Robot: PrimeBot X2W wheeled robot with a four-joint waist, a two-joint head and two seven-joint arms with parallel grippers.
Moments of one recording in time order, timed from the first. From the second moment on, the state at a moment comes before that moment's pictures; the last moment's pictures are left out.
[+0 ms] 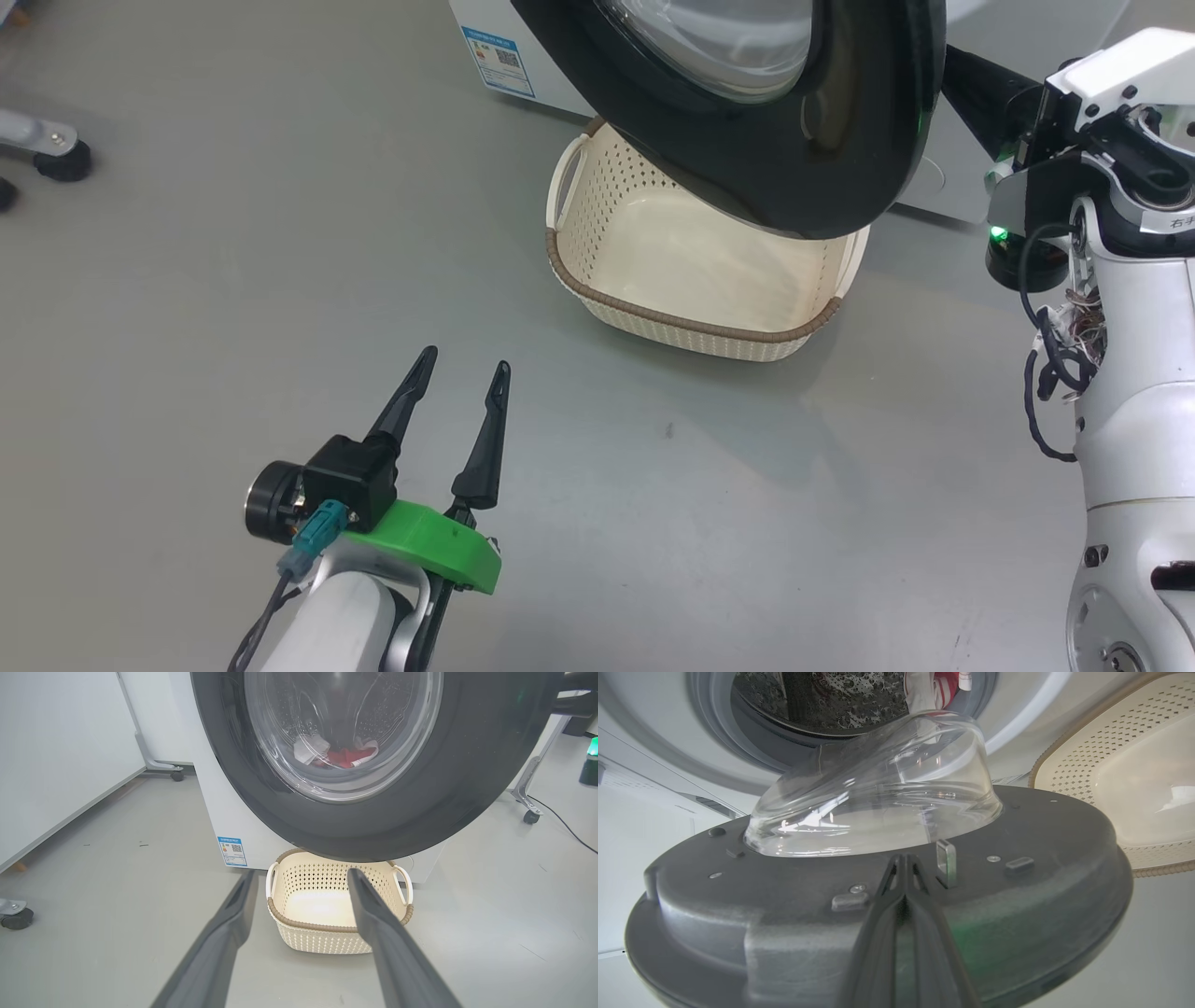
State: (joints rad) left arm -0.25 0.03 -0.42 0.25 -0.40 0.01 -0.25; right arm -0.85 -0.07 -0.11 0.55 1.39 -0.13 0.61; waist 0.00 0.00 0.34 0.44
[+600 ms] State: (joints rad) left arm -0.25 0.03 -0.42 0.28 -0.40 0.01 -0.25; right arm -0.78 -0.07 -0.04 0.56 1.47 -0.13 0.64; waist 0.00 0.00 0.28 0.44
